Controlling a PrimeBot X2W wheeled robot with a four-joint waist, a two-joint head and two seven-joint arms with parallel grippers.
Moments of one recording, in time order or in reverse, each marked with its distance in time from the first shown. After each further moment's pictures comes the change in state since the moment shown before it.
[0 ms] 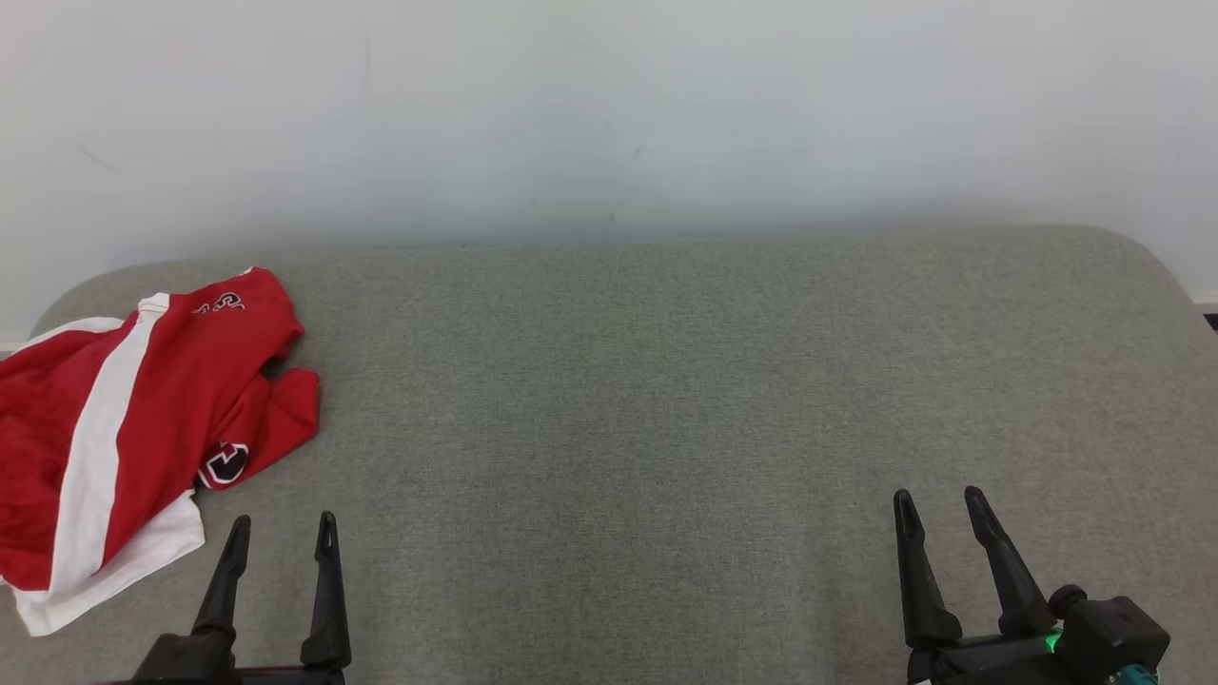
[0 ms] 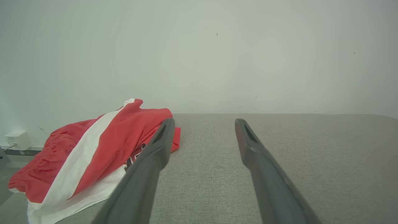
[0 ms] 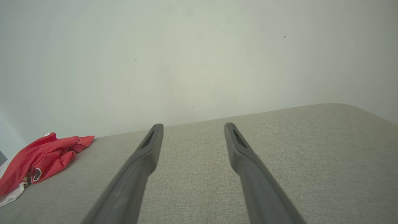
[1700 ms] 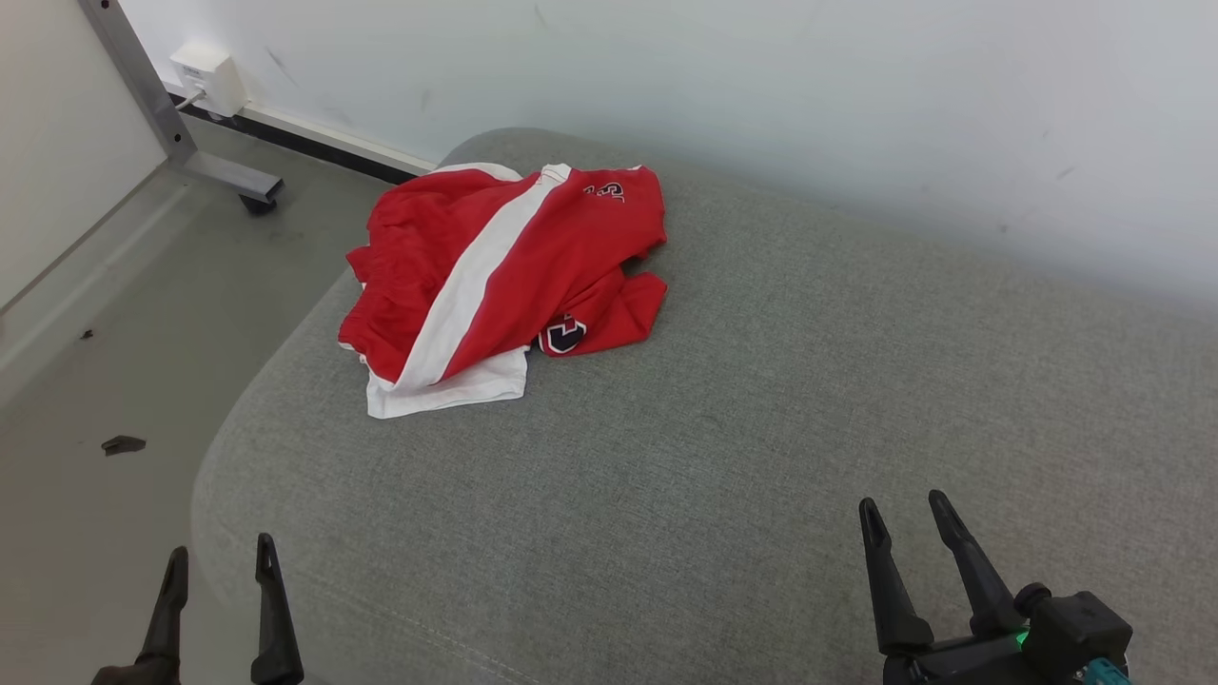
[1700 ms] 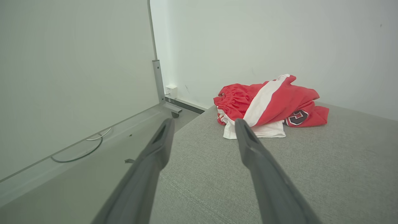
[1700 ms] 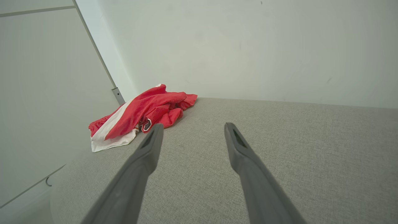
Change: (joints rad) left arm 0.037 -0.027 0.095 -0.005 -0.008 0.029 -0.001; right arm -0.016 -0.022 0.066 0.030 0.006 0.000 0.000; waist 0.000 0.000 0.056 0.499
